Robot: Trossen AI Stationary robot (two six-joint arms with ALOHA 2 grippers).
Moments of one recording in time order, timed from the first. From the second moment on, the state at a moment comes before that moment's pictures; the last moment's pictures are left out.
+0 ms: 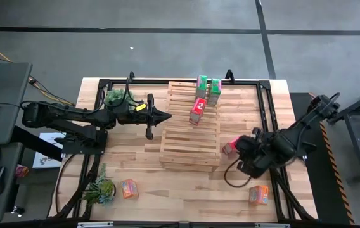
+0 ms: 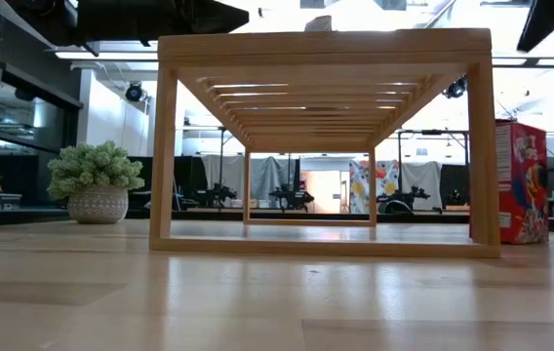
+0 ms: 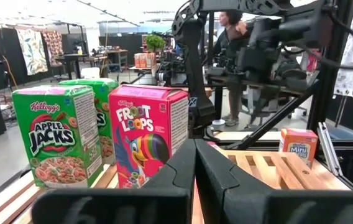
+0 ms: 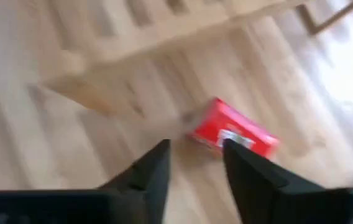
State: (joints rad) left arm 0.12 1.18 0.56 0.69 0.09 0.03; right arm 0.67 1.28 1.21 -1.33 0.48 1.09
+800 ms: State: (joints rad) left arm 0.11 1.17 0.56 0.62 0.09 -0.02; right arm 0.42 1.40 1.20 -1.33 0.22 0.14
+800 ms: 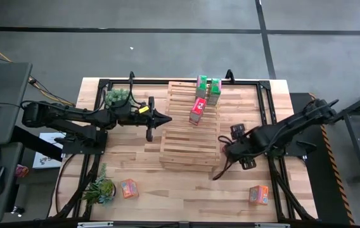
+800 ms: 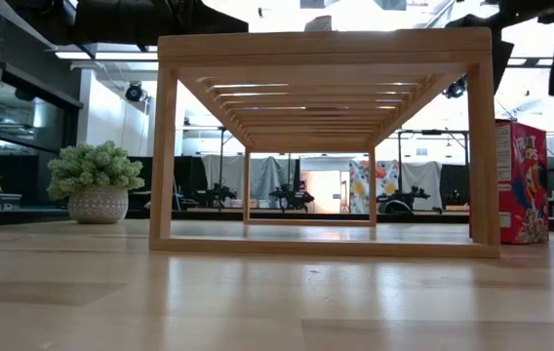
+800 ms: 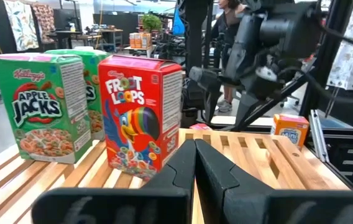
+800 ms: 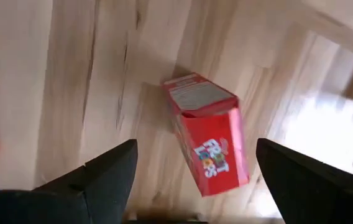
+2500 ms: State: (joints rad) left arm 0.11 1.17 0.56 0.63 0.09 -0.02; right arm 0.28 1.49 1.02 -1.24 0.19 -0.03
